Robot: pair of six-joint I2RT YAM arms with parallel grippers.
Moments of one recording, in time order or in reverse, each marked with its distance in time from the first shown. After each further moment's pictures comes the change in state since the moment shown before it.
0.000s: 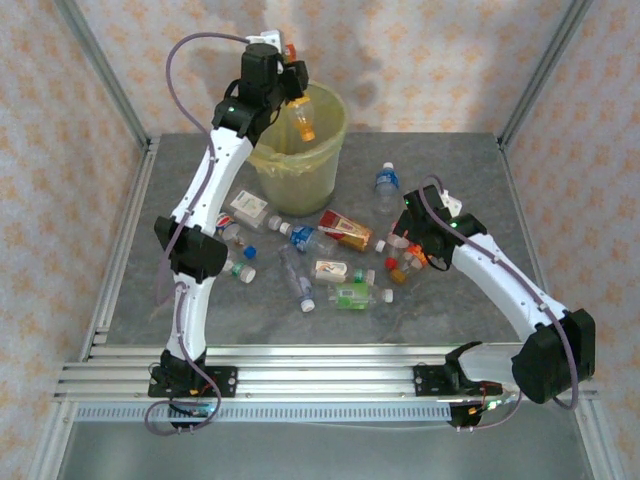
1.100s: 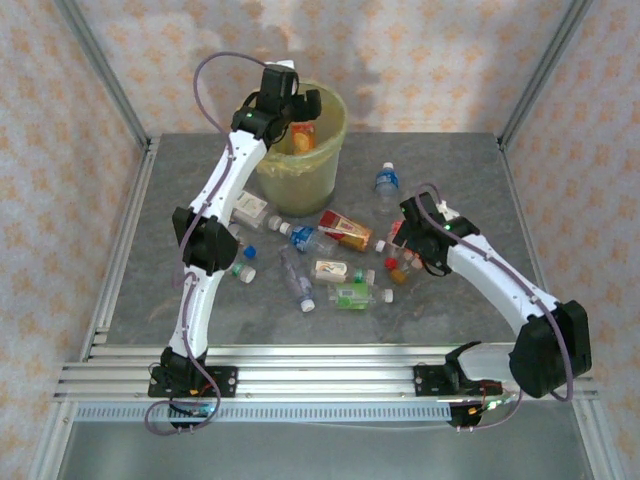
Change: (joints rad) left arm -0.001 0.138 0.037 -0.097 -0.024 0.033; right arm 0.000 0.034 -0.056 -0.012 -0.018 0.052
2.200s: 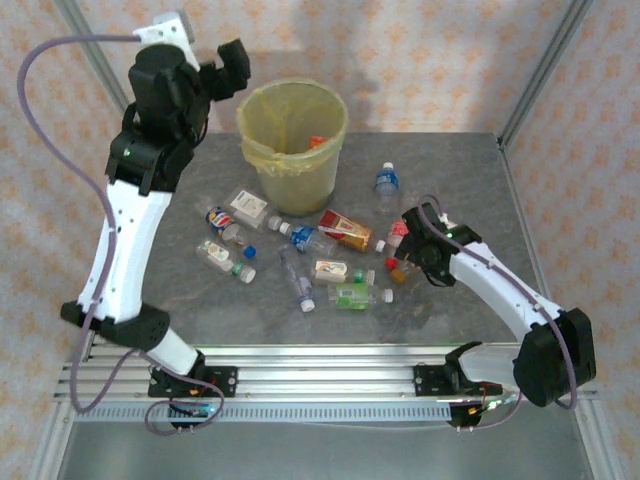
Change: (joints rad) left arm 0.000 -0.822 -0.461 0.018 -0.220 -0.020; right arm 0.009 -0.052 -0.069 -0.063 -0.054 0.011
